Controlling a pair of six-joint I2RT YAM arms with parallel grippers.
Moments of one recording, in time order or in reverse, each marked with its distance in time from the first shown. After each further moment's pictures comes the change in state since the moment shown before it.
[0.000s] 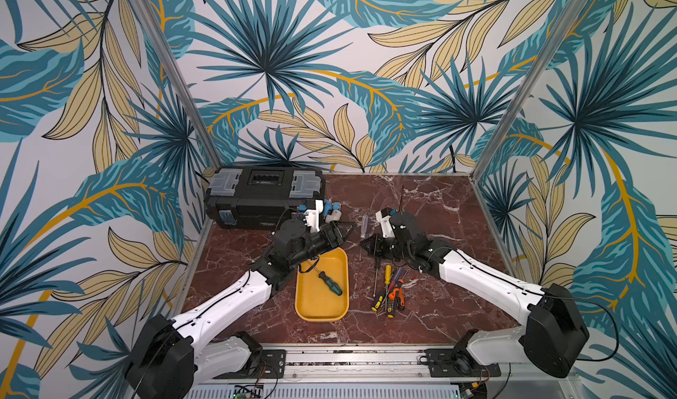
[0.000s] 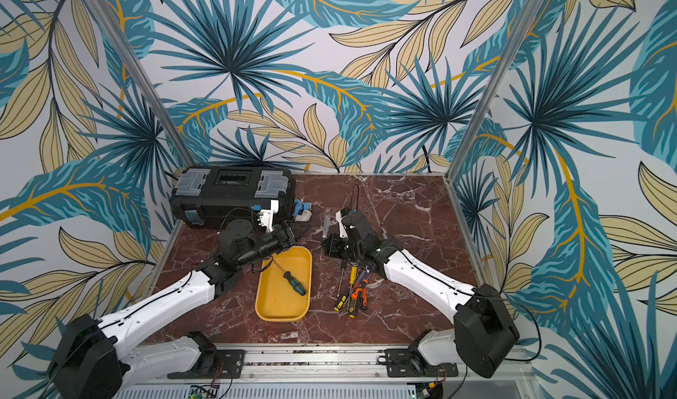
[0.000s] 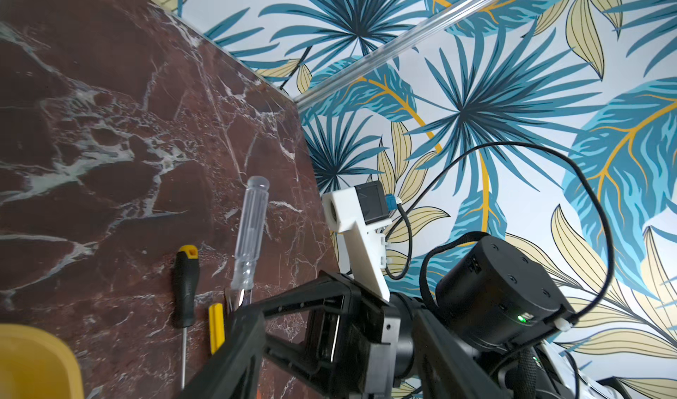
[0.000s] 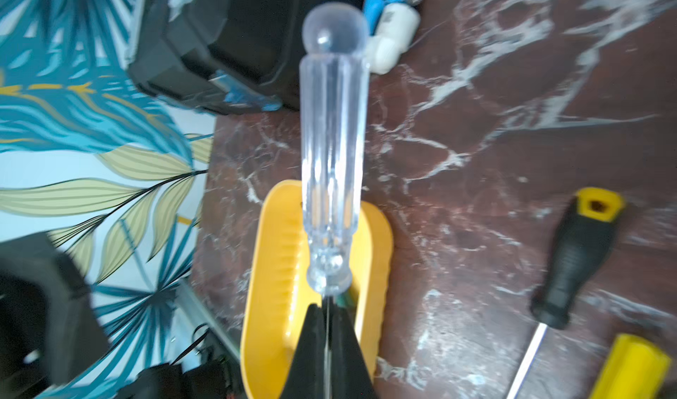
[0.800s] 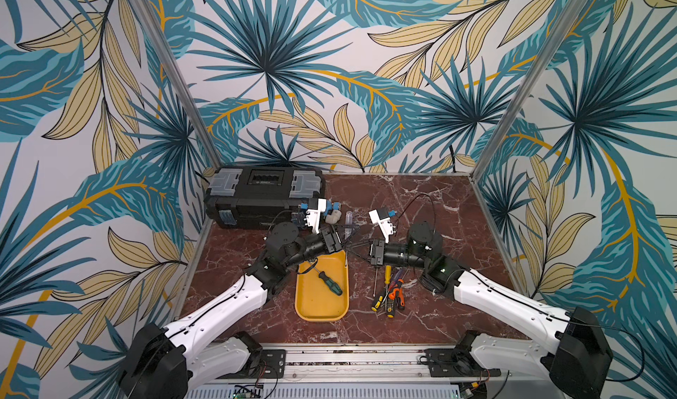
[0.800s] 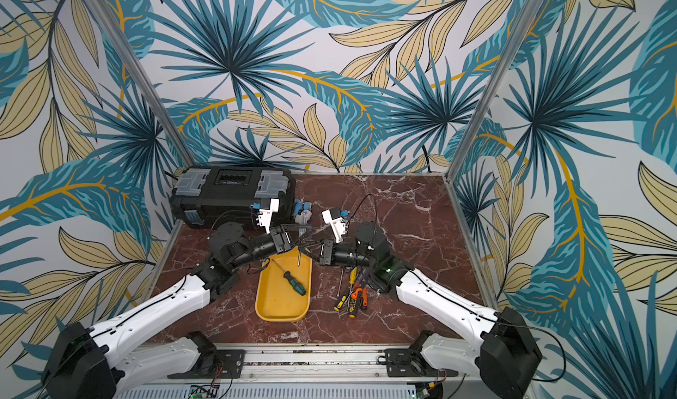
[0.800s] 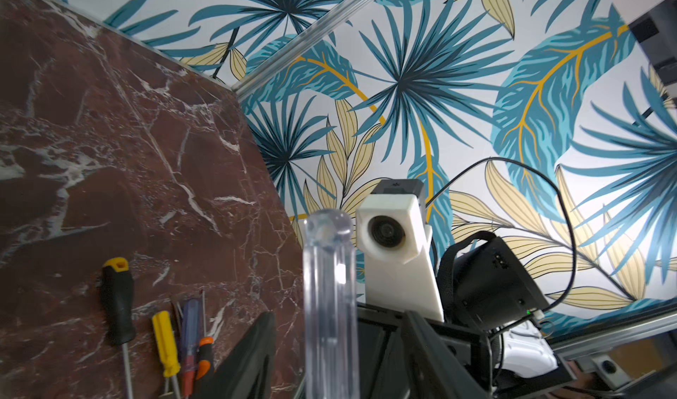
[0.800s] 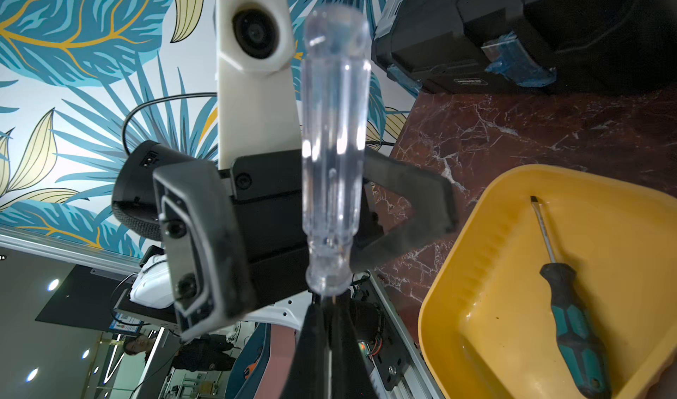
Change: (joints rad) left arm -0.006 -0.070 -0.029 0.106 0.111 0.018; right arm 0.089 -0.172 -0.116 0.401 -0.287 0.185
